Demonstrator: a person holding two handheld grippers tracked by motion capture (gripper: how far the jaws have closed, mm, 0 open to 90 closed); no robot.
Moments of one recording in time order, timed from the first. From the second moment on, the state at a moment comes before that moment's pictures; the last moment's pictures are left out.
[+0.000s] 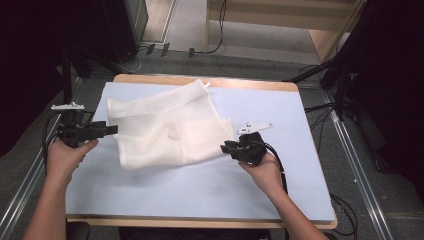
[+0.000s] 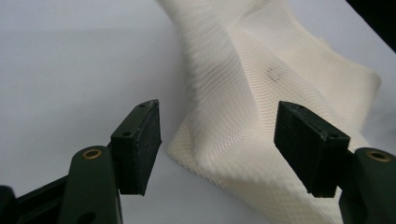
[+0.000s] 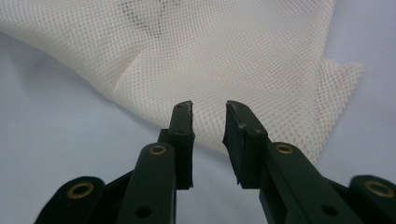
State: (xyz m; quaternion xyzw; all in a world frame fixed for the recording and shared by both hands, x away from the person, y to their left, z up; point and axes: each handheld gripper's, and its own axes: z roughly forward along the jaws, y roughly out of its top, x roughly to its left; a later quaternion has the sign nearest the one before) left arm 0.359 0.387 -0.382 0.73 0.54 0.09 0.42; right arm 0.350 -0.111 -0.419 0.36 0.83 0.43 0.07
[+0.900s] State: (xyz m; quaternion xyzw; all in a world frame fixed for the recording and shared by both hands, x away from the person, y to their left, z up) left arm 0.360 0.281 -0.368 0.80 0.42 0.12 0.41; right arm 0.354 -0.127 -0.416 0.38 0.81 0.43 0.09
